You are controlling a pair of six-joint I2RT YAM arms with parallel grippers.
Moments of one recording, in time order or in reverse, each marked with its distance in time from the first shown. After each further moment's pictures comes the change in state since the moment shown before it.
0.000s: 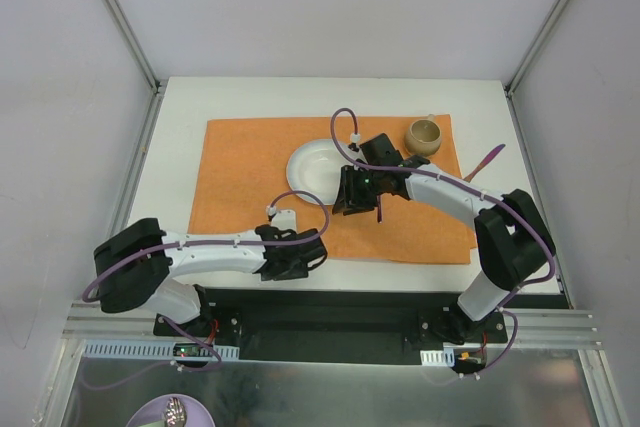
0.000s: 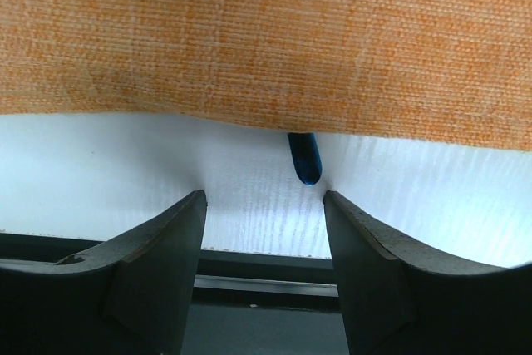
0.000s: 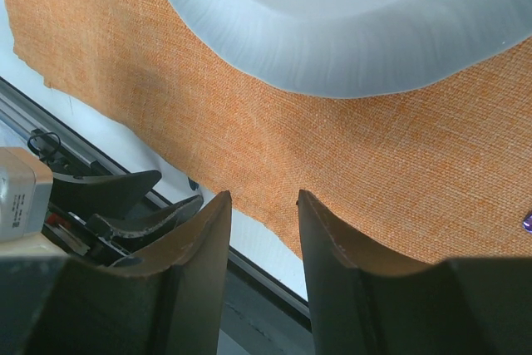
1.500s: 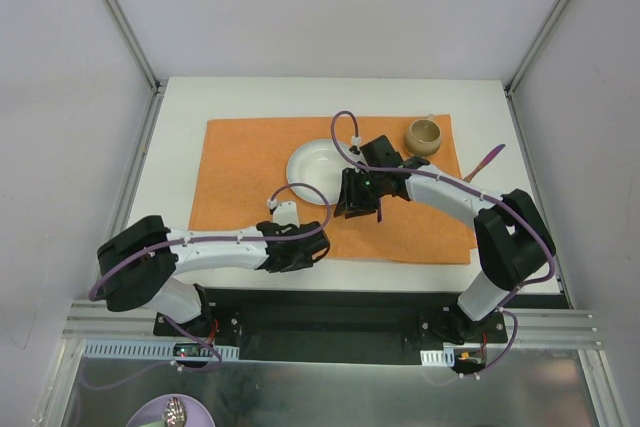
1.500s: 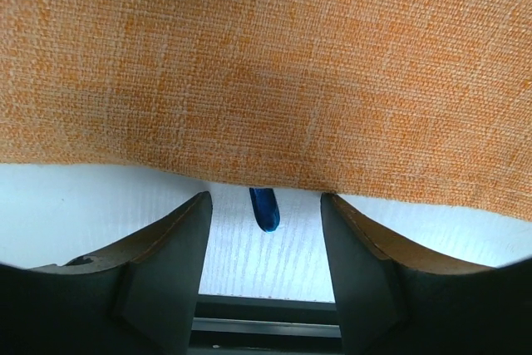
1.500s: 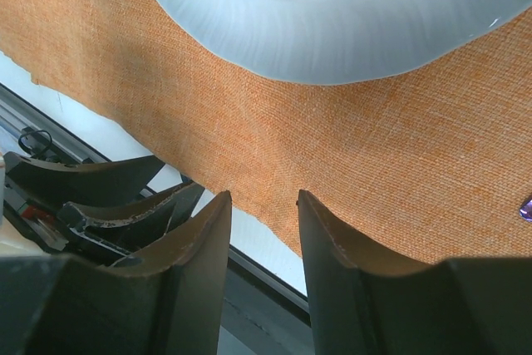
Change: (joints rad) left arm 0.037 0.037 0.013 0.108 -0.037 -0.003; right arm 0.000 0.000 -0.011 -0.020 0.004 0.001
